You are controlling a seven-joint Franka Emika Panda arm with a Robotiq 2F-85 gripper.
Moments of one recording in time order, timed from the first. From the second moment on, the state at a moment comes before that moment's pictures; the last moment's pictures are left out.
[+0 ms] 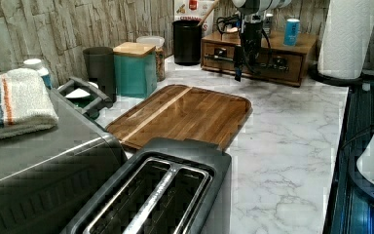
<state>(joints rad) -0.36 0.30 -0.24 -2.29 0.03 1.13 -1.24</state>
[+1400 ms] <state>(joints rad) -0.33 0.24 -0.15 -2.32 0.18 1.01 -1.38</state>
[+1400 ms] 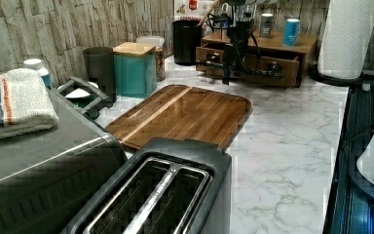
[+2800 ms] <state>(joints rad) -0.27 0.14 0.03 -2.45 0.18 1.05 -0.99</state>
